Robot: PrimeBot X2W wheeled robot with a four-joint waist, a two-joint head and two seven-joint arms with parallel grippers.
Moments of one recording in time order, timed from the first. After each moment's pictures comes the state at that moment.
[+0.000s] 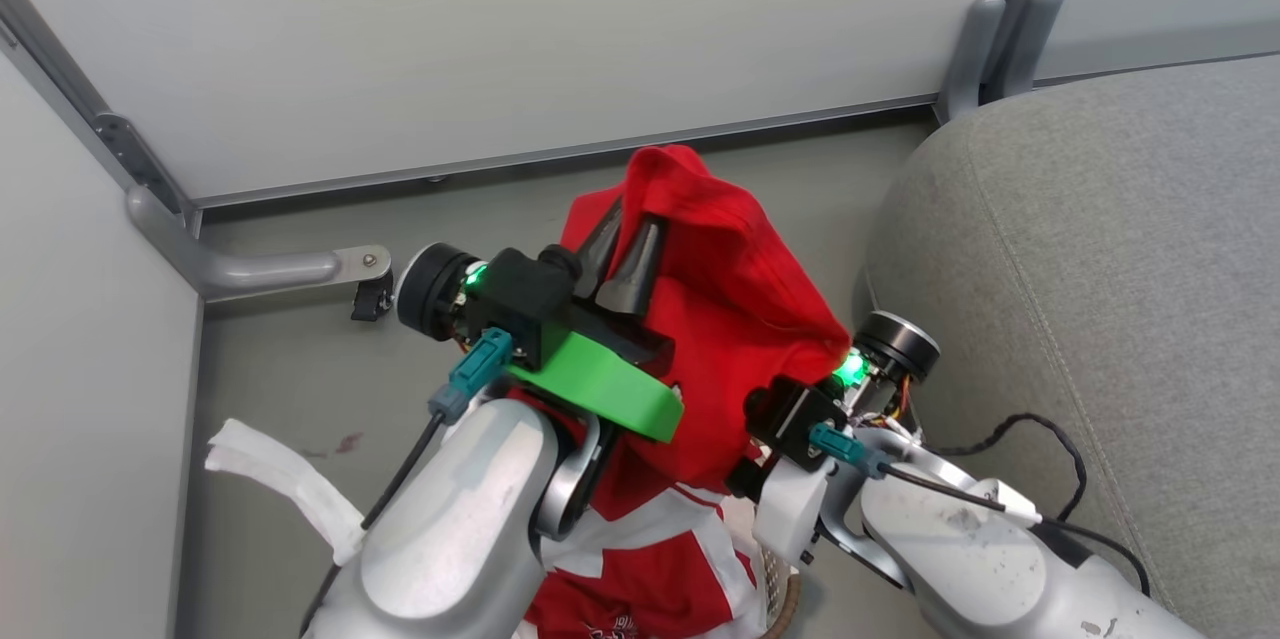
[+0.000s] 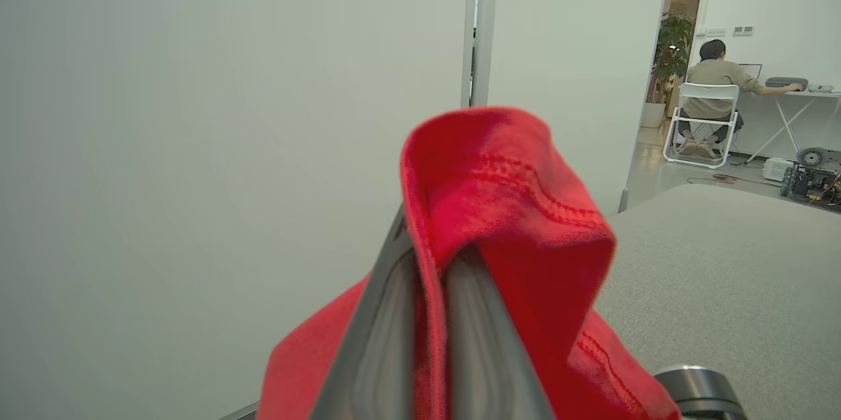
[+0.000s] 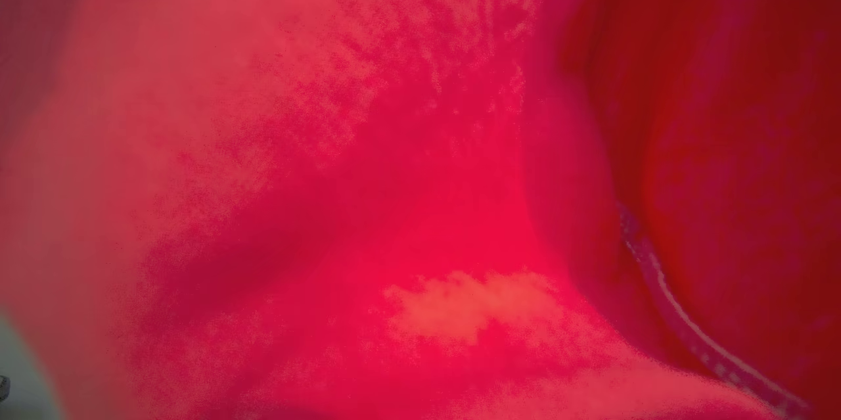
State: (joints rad) left arm -0.53 0.05 -0.63 0.25 -0.40 -0.03 -0.26; right arm -0.57 -0.18 0.82 0.49 0.15 0.13 -0.26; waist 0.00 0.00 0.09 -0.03
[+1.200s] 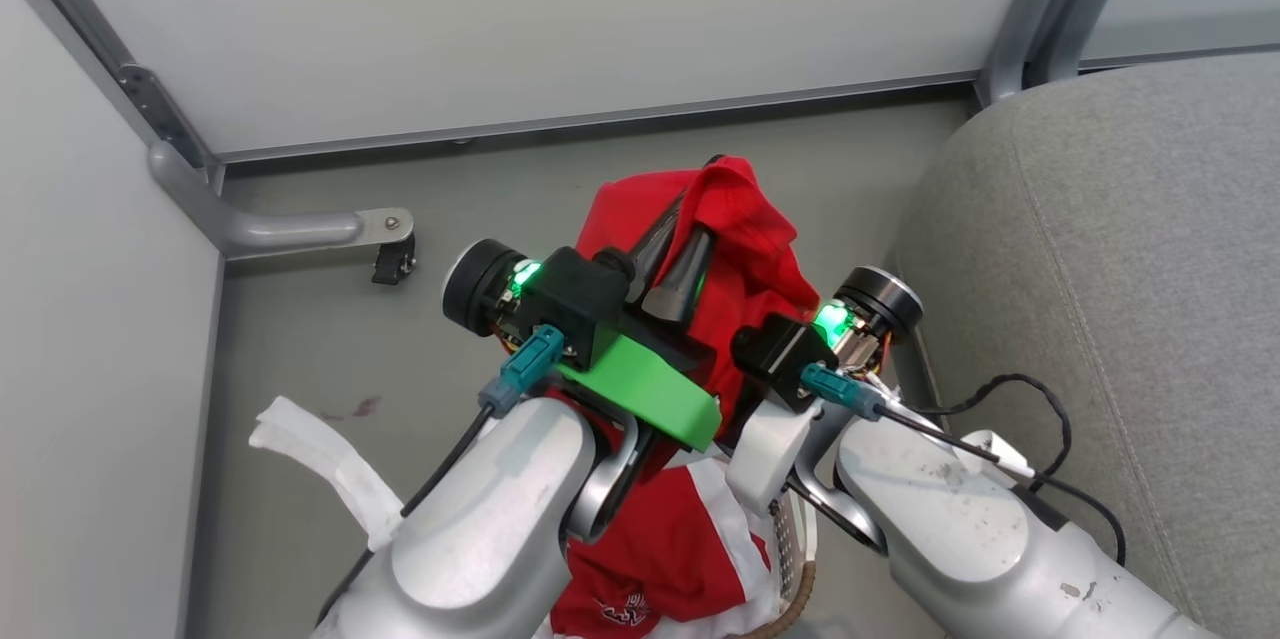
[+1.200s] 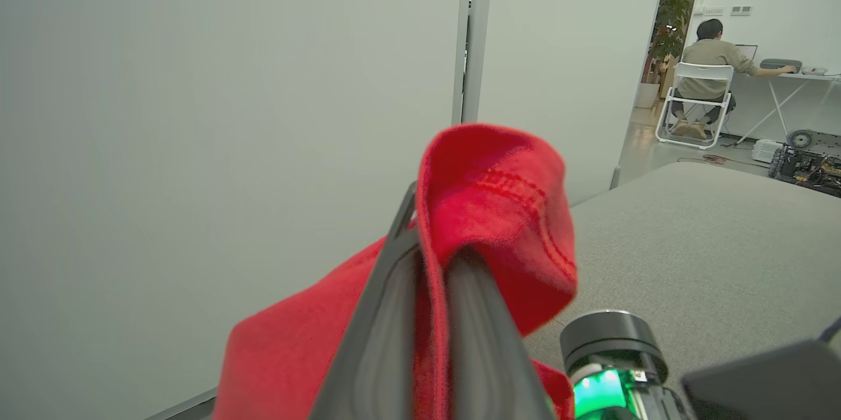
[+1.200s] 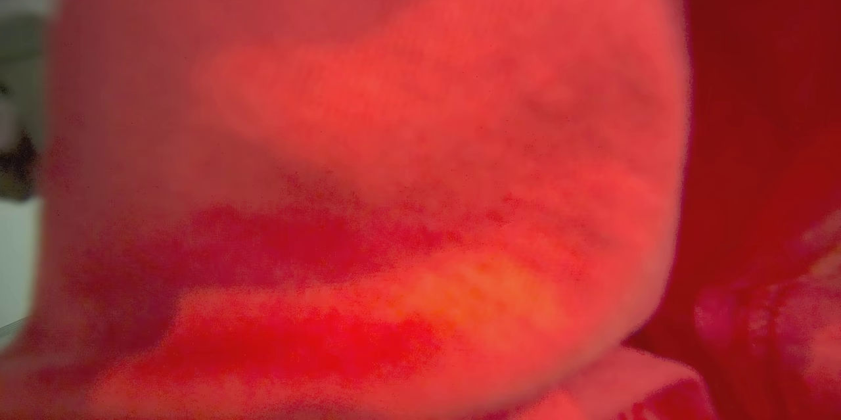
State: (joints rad) left arm -0.59 0.05 -0.75 0.28 -0.46 0.01 -0.26; right arm -0.64 -0.11 0.78 0.51 0.22 0.13 -0.26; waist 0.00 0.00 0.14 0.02
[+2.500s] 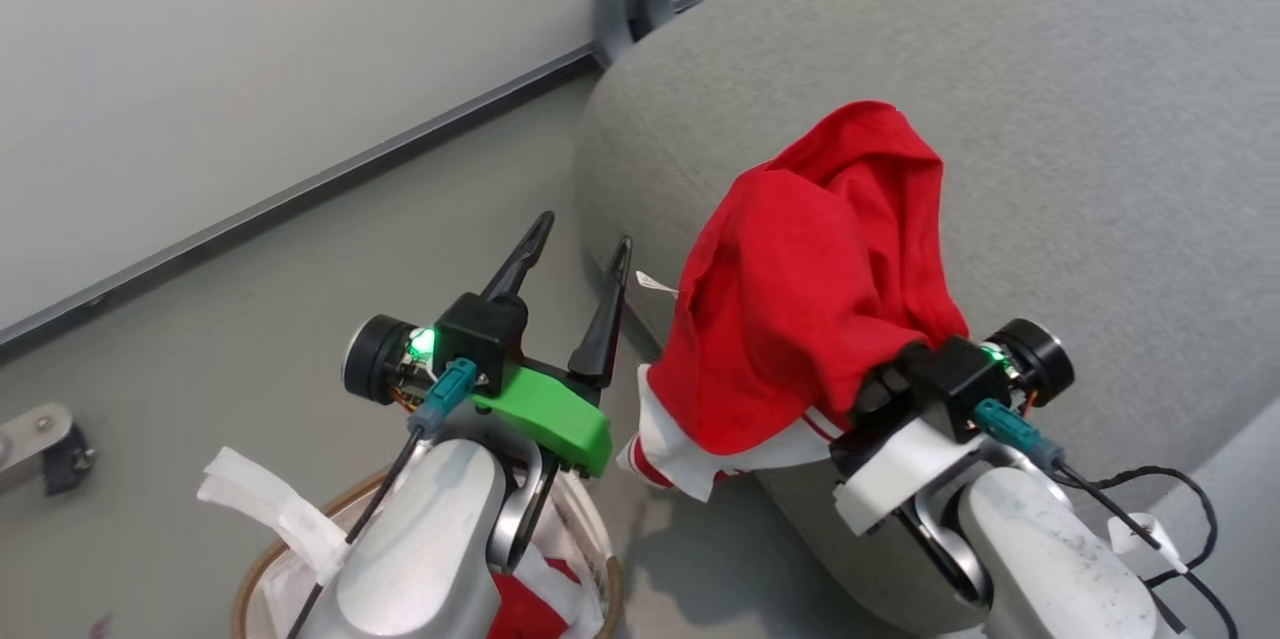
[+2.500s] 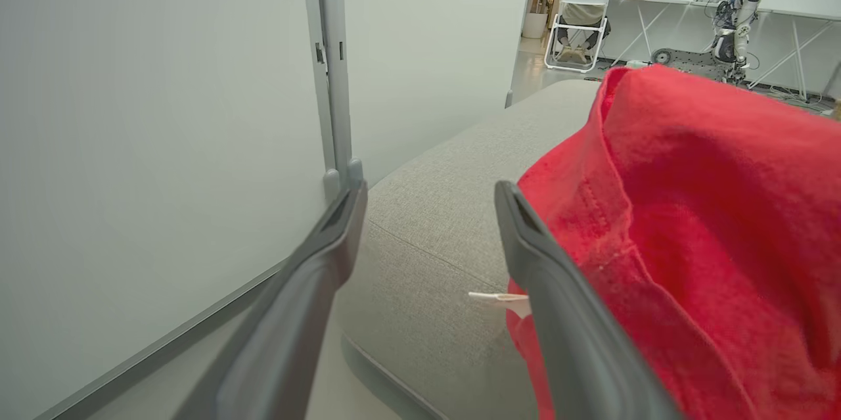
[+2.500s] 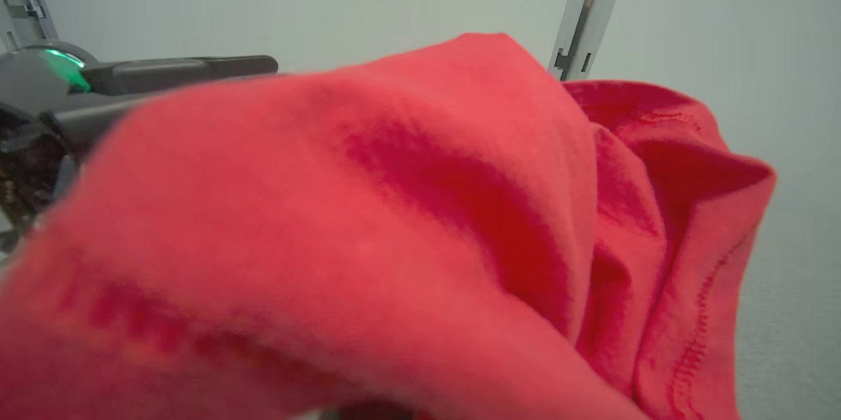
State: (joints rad) left arm -0.47 0.05 -0.52 0.45 -0.30 -0.06 -0.26; right arm -0.35 -0.15 0.43 0.24 0.16 0.13 -0.26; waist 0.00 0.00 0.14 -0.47
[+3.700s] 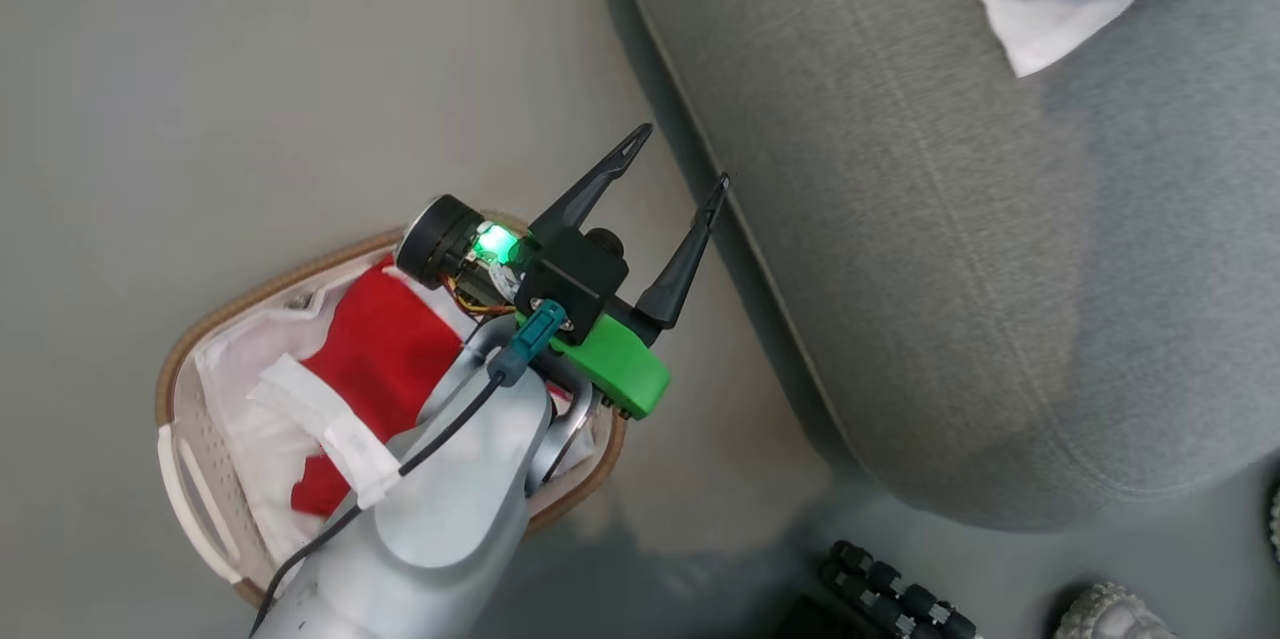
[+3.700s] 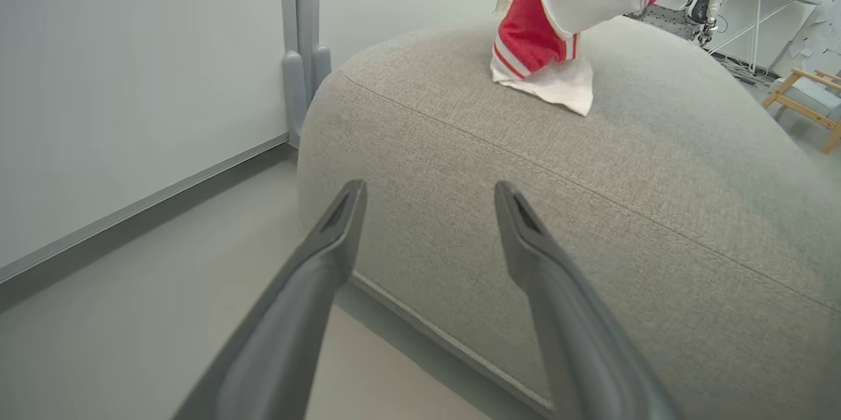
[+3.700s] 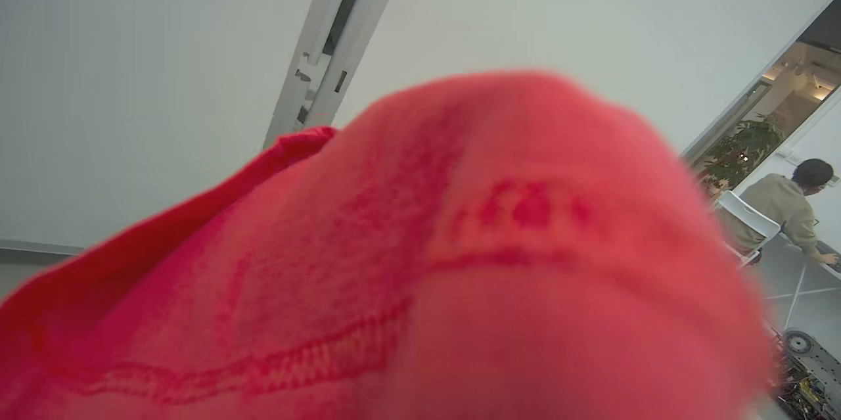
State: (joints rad) left arm -0.64 0.05 -0.65 0.44 -0.18 -0.12 -0.26; right arm -1.01 -0.43 -0.05 0.56 0.07 0.13 -0.26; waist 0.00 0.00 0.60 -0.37
